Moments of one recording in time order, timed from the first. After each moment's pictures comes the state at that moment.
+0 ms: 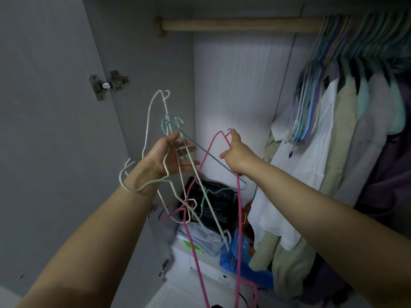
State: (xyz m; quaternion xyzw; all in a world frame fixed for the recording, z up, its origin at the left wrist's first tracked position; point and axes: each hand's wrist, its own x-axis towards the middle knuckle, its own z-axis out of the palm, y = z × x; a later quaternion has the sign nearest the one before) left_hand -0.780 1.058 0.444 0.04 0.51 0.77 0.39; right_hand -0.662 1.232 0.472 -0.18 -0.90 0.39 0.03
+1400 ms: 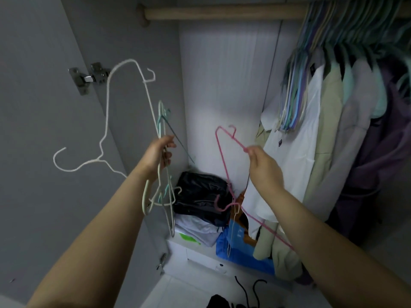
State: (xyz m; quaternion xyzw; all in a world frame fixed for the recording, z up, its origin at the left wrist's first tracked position) left_hand -0.769 1.057 0.415 0.10 0.64 0.74 0.17; right_hand -0.603 1.288 0.390 -0.20 -0.89 0.28 0.30
